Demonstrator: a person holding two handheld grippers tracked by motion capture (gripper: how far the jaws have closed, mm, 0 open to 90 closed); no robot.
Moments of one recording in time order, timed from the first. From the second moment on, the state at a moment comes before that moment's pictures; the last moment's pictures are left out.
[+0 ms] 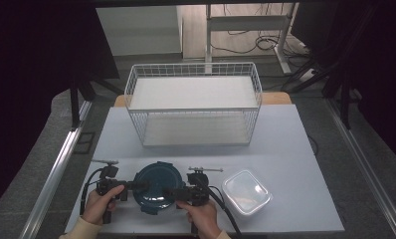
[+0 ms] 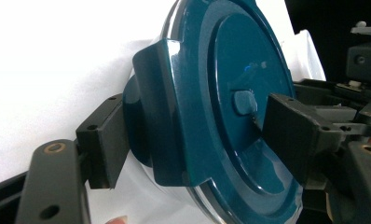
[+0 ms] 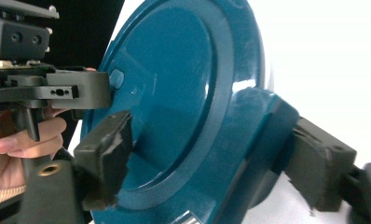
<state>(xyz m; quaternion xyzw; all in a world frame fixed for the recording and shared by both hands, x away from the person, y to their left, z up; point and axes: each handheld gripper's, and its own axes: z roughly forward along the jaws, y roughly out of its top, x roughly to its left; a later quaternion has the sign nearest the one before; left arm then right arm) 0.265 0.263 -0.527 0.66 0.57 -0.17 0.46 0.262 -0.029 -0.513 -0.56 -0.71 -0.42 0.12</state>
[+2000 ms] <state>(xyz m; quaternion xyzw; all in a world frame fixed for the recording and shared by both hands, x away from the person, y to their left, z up) 0.256 0.250 -0.462 0.66 0.54 -0.13 0.51 0.268 -0.056 -0.441 -0.50 -0.73 -0.46 0.06</state>
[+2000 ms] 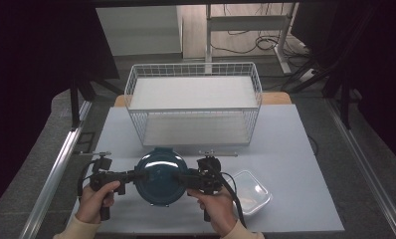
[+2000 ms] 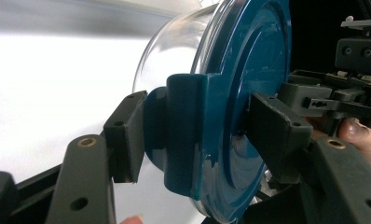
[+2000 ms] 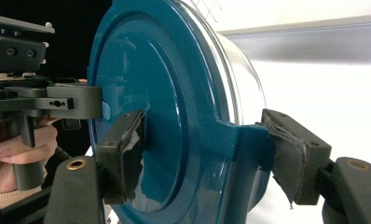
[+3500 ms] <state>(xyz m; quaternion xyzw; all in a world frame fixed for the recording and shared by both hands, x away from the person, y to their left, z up) 0.322 0.207 -0.379 0.68 0.50 -0.11 0.53 0.332 -0.106 -0.357 -0.47 -0.73 -0.48 0.04</state>
